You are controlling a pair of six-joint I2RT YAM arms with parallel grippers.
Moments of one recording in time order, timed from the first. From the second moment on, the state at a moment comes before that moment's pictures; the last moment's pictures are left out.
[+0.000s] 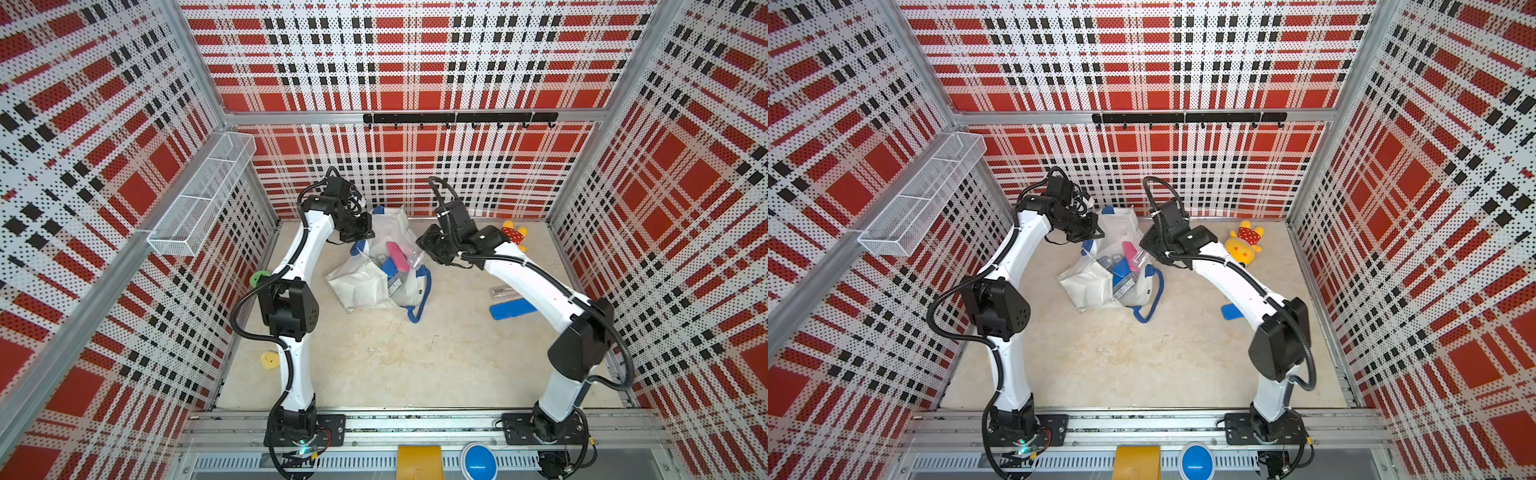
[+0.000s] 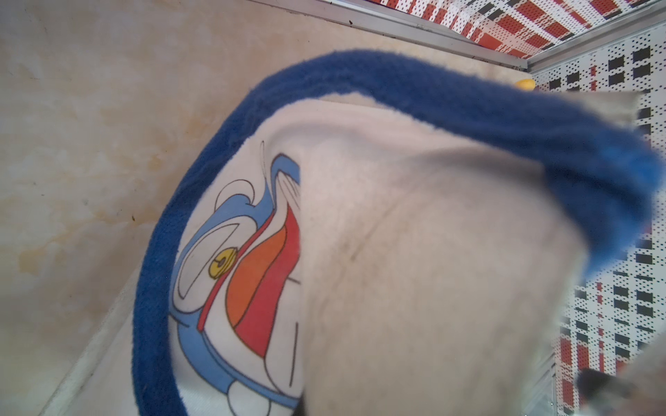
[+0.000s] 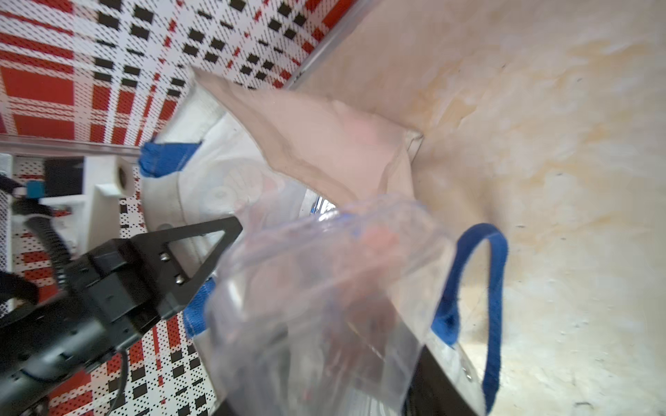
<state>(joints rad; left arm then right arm) -0.17 2.10 2.18 -1.09 0.44 -0.26 0.60 1.73 1.73 -0.71 0.01 1.09</state>
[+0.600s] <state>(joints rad) -0.13 2.18 2.25 -1.08 0.41 -0.28 0.04 1.17 0.93 -0.87 -0.18 0.92</state>
